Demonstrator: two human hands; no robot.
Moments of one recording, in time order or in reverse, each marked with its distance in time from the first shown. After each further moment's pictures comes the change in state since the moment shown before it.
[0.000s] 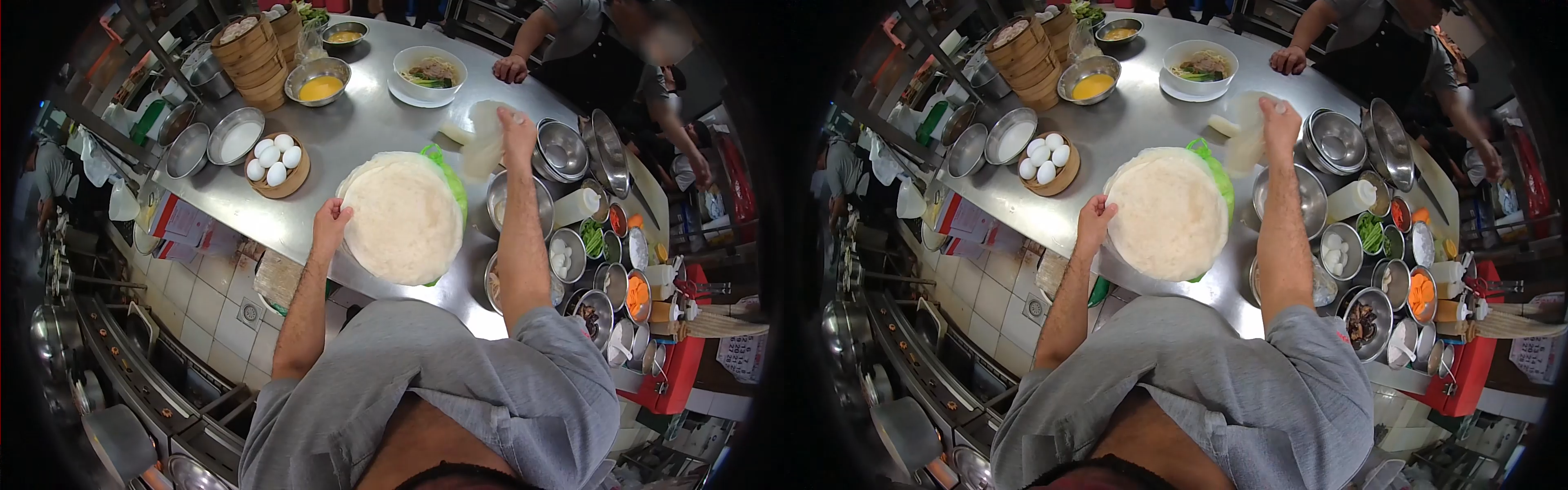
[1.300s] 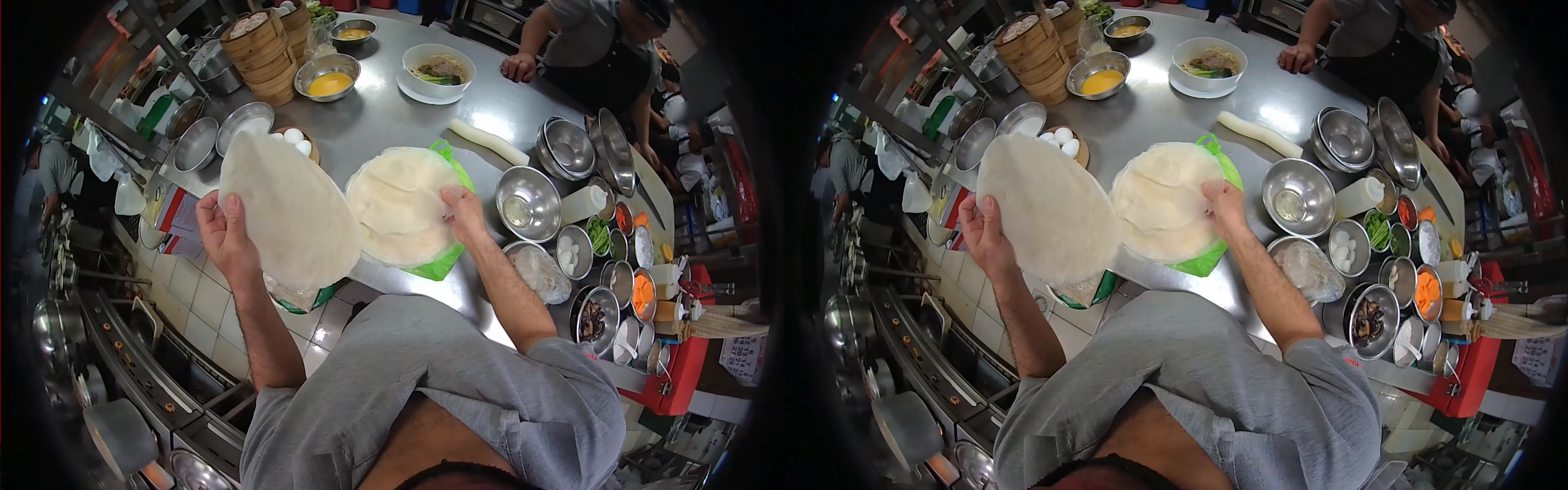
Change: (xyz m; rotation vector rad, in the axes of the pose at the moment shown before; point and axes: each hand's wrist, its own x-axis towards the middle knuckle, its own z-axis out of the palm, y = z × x) left_hand -0.080 0.193 -0.090 -0.280 0.401 0.550; right_hand -0.176 0.023 0.028 0.358 -0.297 0.798
